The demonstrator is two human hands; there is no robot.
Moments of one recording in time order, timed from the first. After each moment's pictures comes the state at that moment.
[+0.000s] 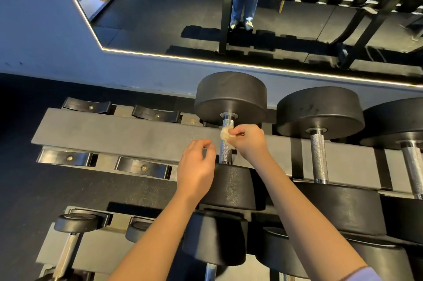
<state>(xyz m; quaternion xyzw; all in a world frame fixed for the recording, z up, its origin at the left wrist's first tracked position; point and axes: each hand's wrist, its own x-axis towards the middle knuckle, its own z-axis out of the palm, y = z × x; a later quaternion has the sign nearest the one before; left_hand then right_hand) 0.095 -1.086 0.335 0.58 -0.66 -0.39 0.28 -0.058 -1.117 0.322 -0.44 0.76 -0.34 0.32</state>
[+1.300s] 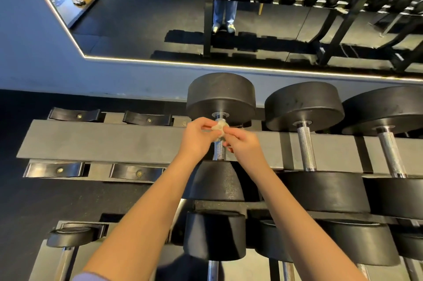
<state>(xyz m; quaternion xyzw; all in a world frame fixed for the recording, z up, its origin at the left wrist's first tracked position) 0.076 -1.145 0.349 0.51 -0.64 -0.50 0.28 -0.034 -1.074 0.356 -0.36 0.70 -0.47 0.39</state>
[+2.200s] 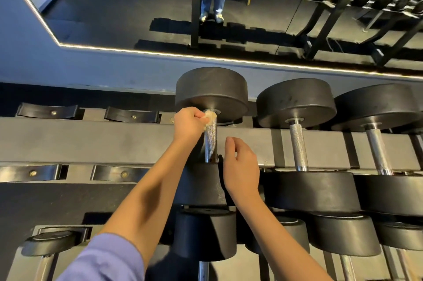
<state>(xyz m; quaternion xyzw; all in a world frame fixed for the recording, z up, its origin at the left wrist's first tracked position) 0.052 -1.182 0.337 0.58 -0.64 -0.44 0.25 -0.008 -1.044 0.346 -0.36 0.80 -0.43 0.20</state>
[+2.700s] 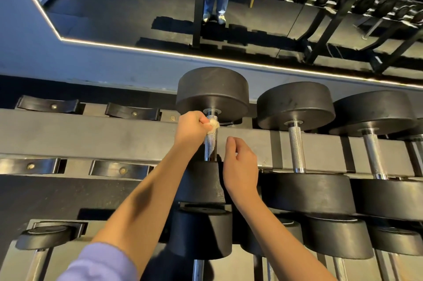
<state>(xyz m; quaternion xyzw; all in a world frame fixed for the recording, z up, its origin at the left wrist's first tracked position) 0.055 -1.172 0.336 0.57 -0.67 -0.44 0.19 -0.007 -1.043 0.348 -0.35 0.80 -0.44 0.21</state>
